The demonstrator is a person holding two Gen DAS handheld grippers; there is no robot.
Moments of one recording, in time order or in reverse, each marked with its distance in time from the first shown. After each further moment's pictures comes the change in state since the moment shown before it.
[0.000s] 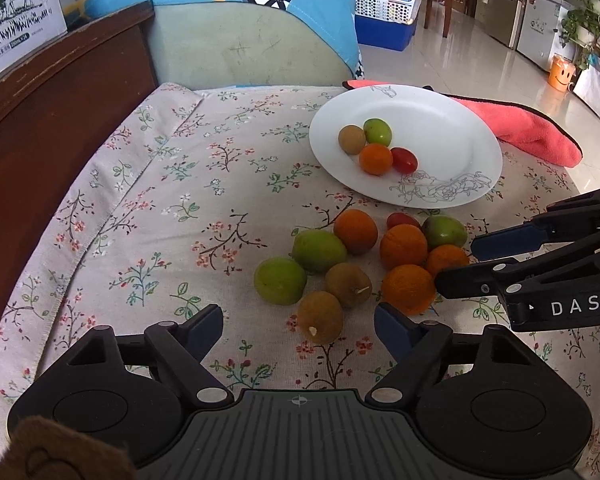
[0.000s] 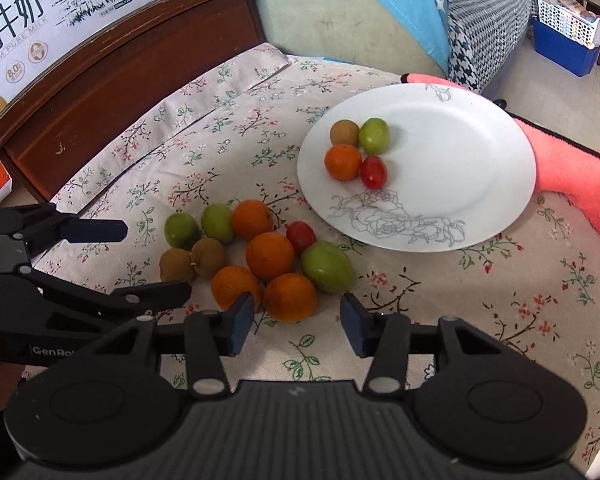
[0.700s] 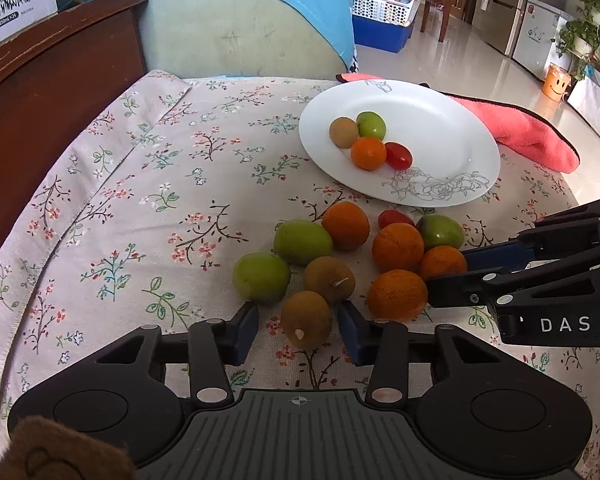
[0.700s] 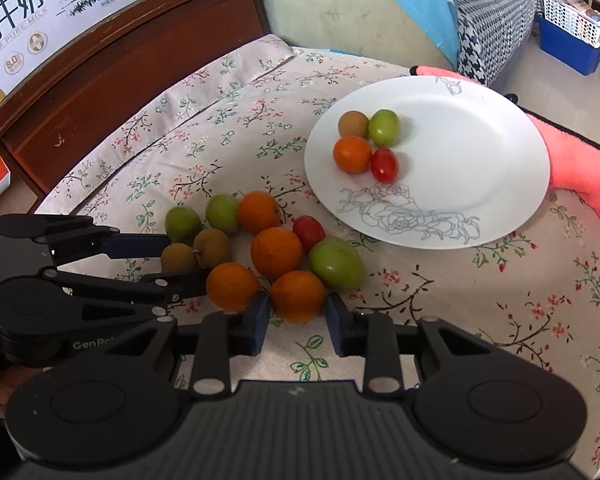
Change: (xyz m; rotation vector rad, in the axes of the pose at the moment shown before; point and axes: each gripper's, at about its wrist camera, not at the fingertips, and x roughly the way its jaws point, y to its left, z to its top) left arm 0.014 -0.002 -0.002 -0.022 -0.002 -0.045; right arm 0.009 0.004 0.000 -0.009 0.020 0.002
